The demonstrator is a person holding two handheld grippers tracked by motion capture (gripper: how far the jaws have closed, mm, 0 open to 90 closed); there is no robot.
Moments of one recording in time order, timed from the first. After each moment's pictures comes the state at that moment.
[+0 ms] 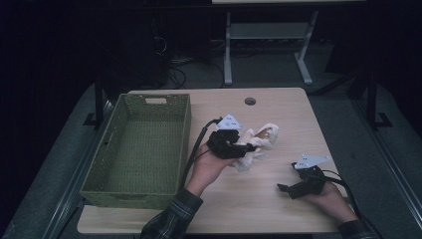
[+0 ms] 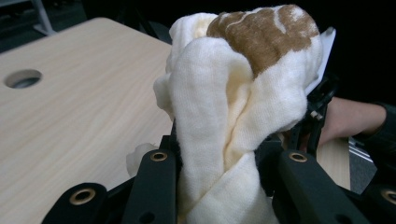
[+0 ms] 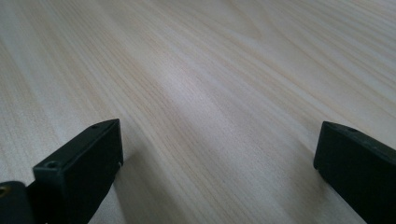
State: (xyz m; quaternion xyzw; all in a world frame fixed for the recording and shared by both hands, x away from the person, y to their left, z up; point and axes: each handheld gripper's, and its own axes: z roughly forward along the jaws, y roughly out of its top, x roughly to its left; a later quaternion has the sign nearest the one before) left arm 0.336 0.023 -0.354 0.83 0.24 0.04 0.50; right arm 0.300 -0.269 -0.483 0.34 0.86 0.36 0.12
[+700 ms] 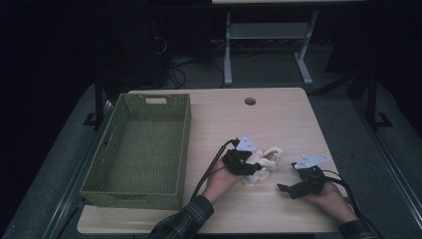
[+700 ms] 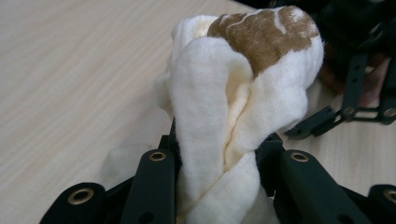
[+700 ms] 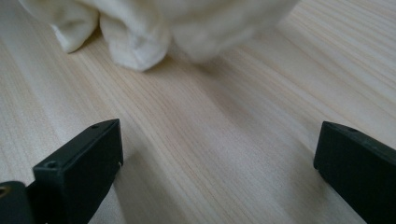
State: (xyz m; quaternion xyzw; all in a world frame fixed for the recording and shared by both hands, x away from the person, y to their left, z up) left arm 0.339 -0.013 -0.440 0.87 0.23 0.04 0.44; right arm 0.300 -0.269 -0.483 0.34 0.86 0.36 0.12
